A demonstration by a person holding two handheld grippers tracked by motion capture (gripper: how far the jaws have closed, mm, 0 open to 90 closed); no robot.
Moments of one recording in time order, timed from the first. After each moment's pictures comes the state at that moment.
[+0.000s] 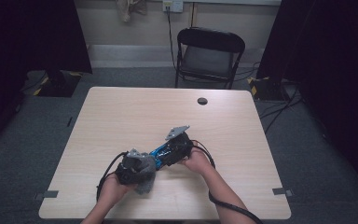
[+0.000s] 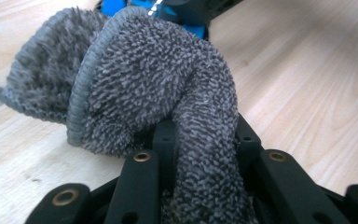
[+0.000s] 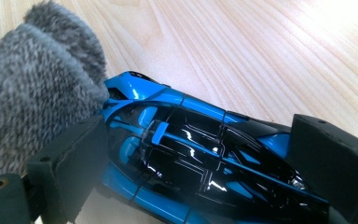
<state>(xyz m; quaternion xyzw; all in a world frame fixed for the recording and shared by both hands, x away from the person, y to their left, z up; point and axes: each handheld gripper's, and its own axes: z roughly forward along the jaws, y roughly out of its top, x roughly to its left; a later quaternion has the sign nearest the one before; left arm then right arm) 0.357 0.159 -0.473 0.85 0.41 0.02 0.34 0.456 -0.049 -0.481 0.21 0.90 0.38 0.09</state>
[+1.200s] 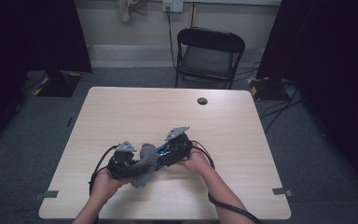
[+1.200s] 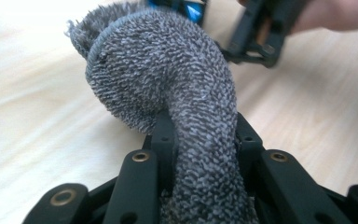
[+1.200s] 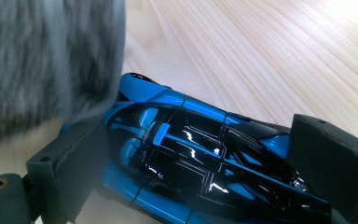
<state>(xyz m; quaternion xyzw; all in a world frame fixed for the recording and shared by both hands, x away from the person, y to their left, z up) 0.358 0.180 -0.436 0.83 0.40 0.05 0.39 0.454 -0.047 -0.482 0.21 0.89 0.38 0.09</state>
